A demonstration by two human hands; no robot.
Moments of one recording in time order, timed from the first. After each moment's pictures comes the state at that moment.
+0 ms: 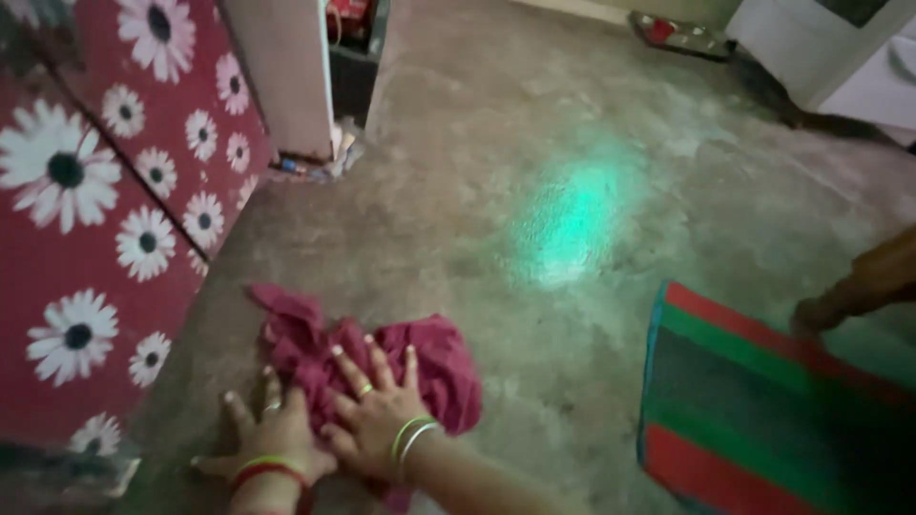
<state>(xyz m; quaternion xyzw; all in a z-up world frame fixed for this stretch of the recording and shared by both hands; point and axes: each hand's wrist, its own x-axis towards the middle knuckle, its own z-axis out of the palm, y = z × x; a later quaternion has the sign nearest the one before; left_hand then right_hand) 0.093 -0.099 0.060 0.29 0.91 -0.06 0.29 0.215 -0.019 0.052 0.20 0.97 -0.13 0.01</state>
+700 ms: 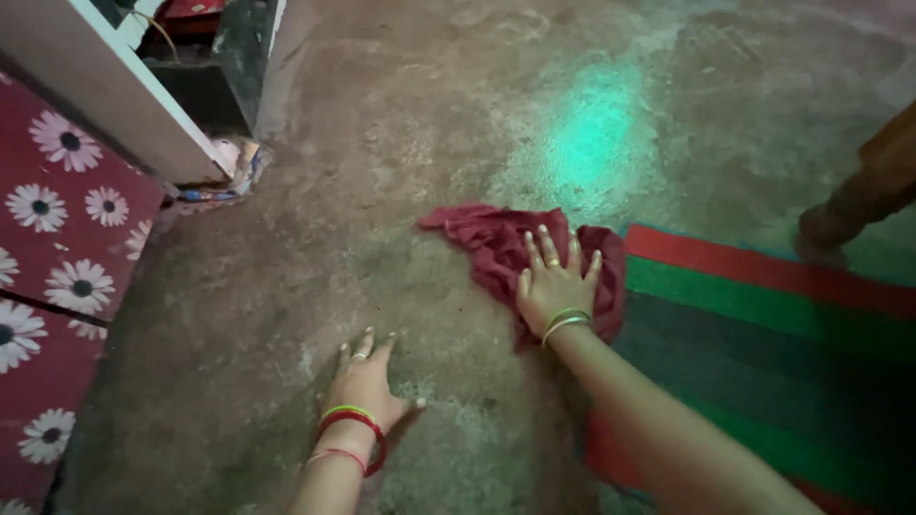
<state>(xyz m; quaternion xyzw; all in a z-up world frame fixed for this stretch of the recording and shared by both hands) 0.250 0.049 0.106 0.42 0.86 -0.07 0.28 0.440 0.244 -0.008 0.57 0.81 0.02 -0.12</state>
